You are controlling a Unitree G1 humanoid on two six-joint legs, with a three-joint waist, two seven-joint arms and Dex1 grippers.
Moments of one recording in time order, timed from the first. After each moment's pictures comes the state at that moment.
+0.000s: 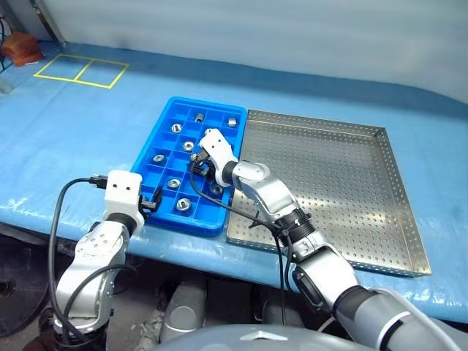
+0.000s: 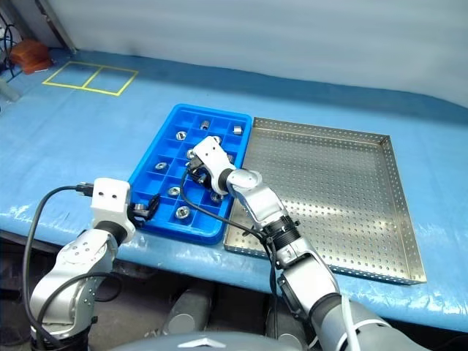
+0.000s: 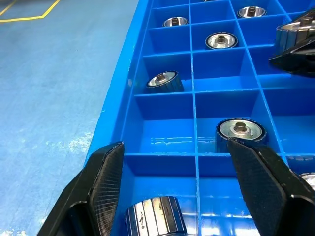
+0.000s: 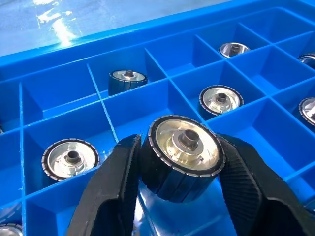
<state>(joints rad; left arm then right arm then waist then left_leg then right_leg) 0.08 0.30 0.11 -0.71 -0.13 0.93 -0.11 -0.73 0.04 0.30 0.40 0.04 0.46 0.45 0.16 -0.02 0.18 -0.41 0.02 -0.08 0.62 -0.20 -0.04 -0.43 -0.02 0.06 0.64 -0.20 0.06</state>
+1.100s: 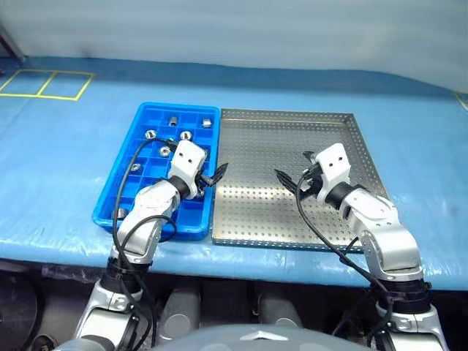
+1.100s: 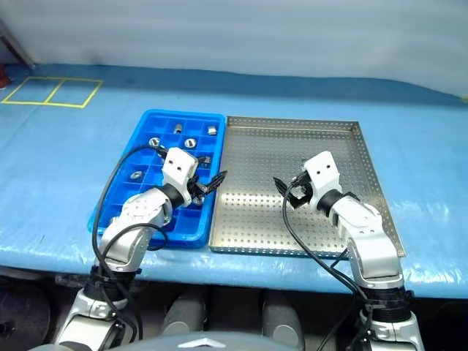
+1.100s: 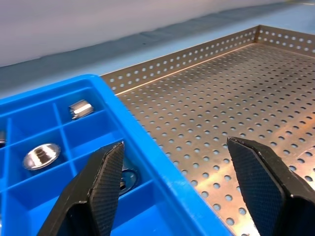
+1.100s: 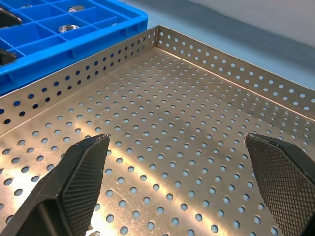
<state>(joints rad) -0.30 0.25 -0.17 -0.21 -0.14 0.52 -0.41 -0.15 -0.42 -0.05 -0.37 0.19 0.57 0.50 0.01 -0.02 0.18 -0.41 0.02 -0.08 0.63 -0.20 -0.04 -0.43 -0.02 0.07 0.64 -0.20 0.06</state>
